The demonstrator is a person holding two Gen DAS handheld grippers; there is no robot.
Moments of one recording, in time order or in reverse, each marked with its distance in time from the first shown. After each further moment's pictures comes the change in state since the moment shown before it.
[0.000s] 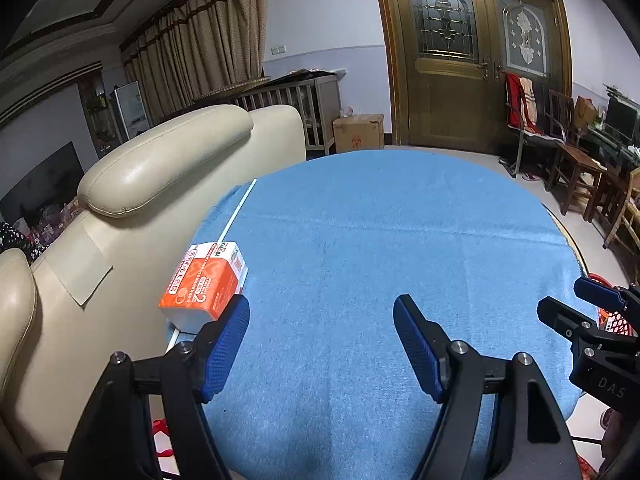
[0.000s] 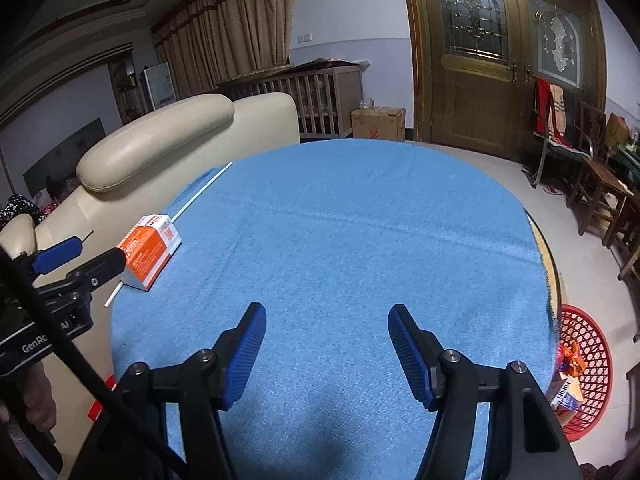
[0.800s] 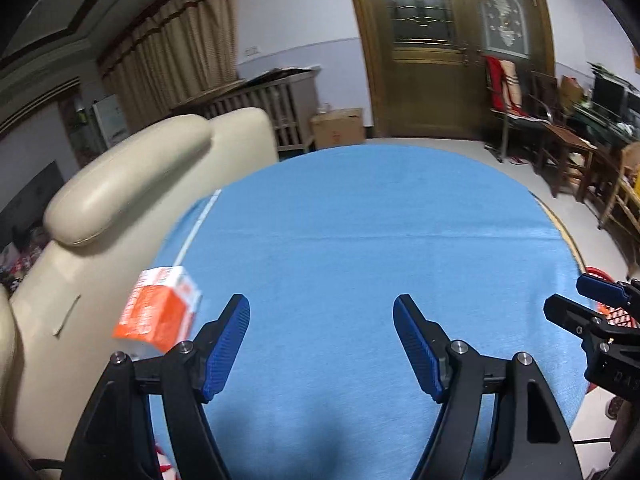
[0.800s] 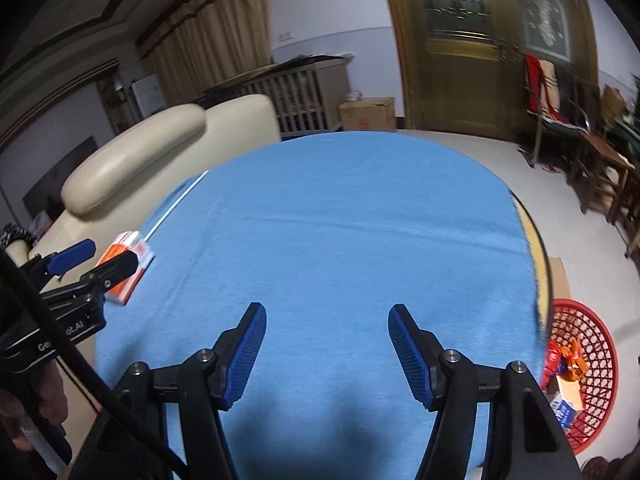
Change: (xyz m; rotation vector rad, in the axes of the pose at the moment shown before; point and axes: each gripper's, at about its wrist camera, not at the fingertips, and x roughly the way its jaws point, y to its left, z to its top) left arm 0.036 -0.063 0.020 0.077 0.010 -0.009; right arm 0.027 -0.070 0.010 0.071 0.024 0.036
